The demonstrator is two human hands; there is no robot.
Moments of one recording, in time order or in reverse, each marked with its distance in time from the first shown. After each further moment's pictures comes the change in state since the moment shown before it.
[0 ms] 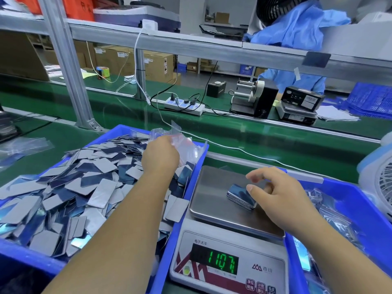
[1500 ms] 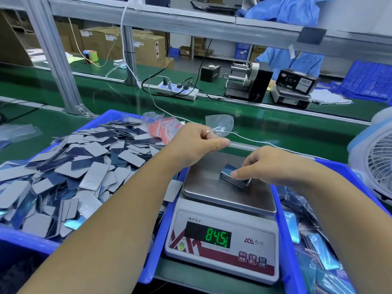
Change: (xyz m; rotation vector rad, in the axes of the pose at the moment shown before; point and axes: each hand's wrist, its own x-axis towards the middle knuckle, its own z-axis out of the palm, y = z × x) left_hand -0.051 0.045 -0.009 -0.719 -0.631 0.400; right_hand 0.029 -0.020 -0.025 -0.076 -0.450 0.308
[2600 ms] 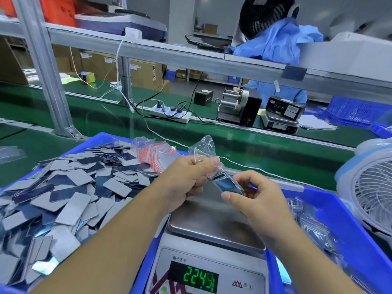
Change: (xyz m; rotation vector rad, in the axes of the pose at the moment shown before) left_hand -0.005 0.015 0.015 -0.508 -0.075 -0.182; right_hand -0.006 0.014 0.037 0.739 0.354 -0.432
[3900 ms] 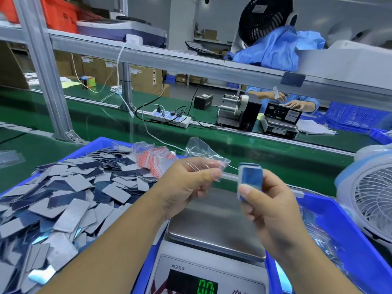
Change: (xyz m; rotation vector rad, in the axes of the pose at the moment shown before) left_hand -0.003 0.000 -0.001 -0.097 -0.050 0.116; right_hand -0.004 -0.014 -0.003 0.494 0.037 0.048
